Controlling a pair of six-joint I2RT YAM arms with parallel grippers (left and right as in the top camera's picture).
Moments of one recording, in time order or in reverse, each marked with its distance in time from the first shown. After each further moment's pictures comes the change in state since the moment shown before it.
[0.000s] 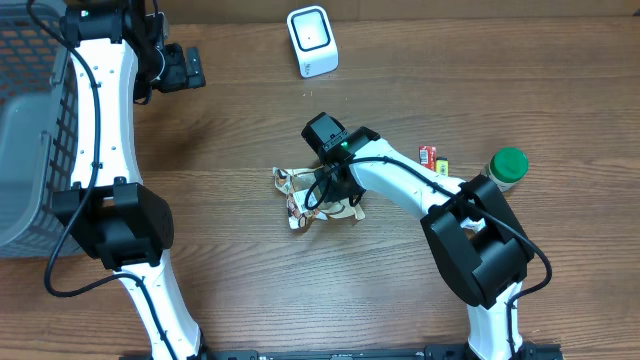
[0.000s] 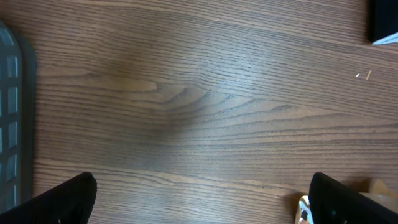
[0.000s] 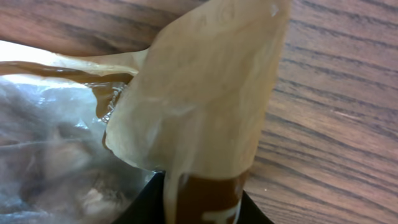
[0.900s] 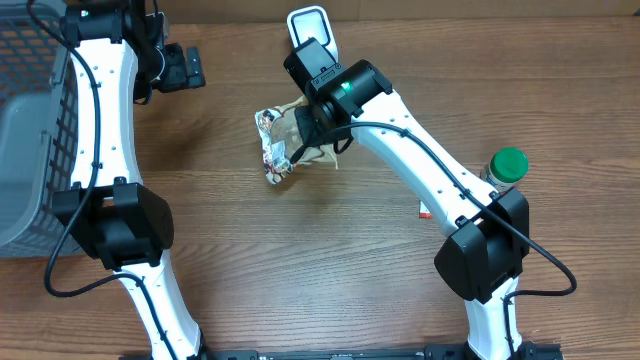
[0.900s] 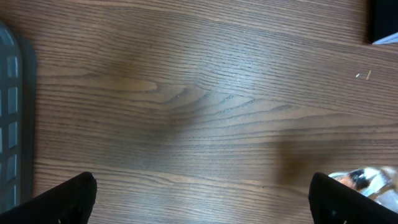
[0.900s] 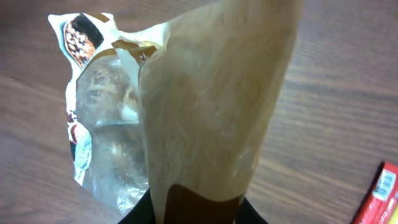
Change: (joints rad) left arm 0.000 0.000 0.000 0.000 0.000 0.000; right arm -0.009 0.027 0.600 -0.344 0.010 -0.002
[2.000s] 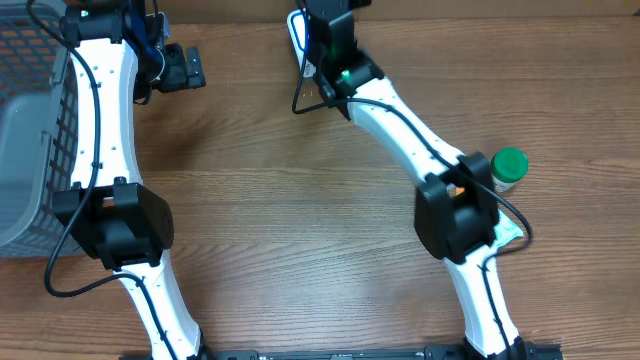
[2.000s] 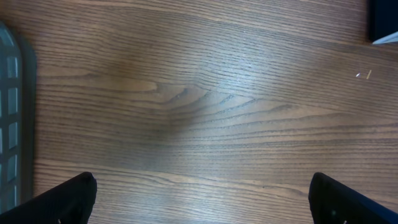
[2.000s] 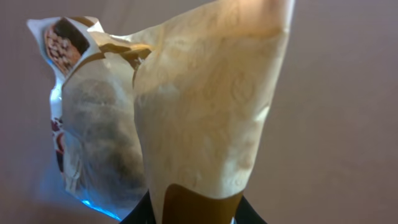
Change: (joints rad) left arm 0.000 0.000 0.000 0.000 0.000 0.003; right arm -0.101 0.279 0.060 1.481 0.649 -0.899
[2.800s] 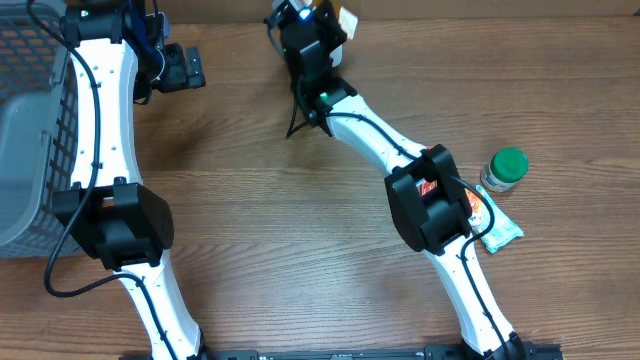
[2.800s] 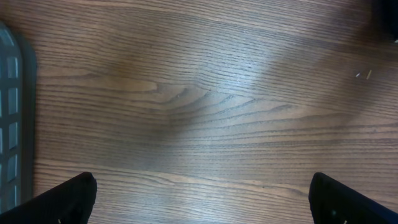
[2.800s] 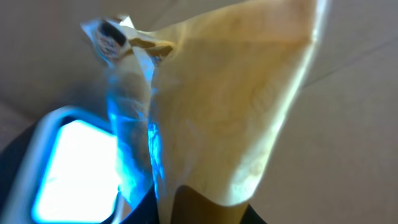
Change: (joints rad) left arm 0.000 0.000 0.000 0.000 0.000 0.000; right arm 0.051 0.131 -0.001 -0.158 0.027 -0.151
